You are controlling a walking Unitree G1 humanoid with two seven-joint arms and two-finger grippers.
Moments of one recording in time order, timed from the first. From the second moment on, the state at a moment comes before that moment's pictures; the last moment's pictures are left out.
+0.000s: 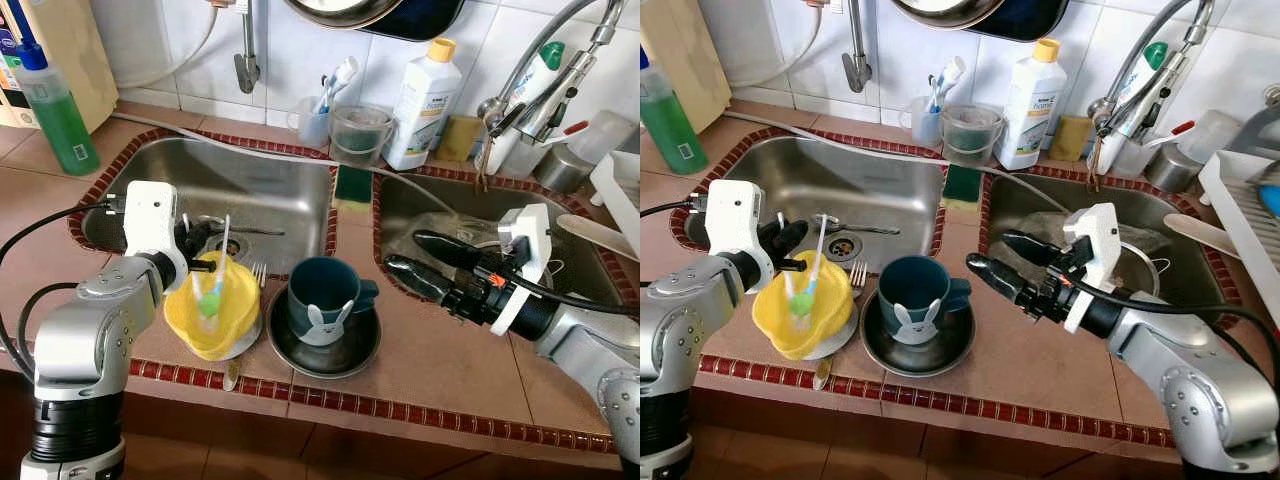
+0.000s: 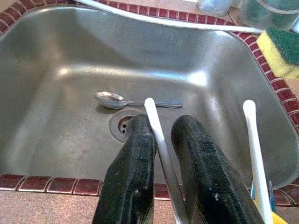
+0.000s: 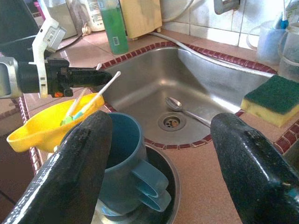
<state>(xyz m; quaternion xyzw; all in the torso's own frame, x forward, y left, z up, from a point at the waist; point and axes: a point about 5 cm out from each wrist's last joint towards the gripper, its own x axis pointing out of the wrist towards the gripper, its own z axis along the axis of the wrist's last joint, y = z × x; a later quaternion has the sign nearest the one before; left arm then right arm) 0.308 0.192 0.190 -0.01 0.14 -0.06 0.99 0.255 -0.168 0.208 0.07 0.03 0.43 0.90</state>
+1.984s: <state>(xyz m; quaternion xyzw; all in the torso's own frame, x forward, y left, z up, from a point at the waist) 0.309 0.176 0.221 -0.07 0.12 -0.17 0.98 0.255 -0.165 0.209 0.05 0.03 0.44 0.89</state>
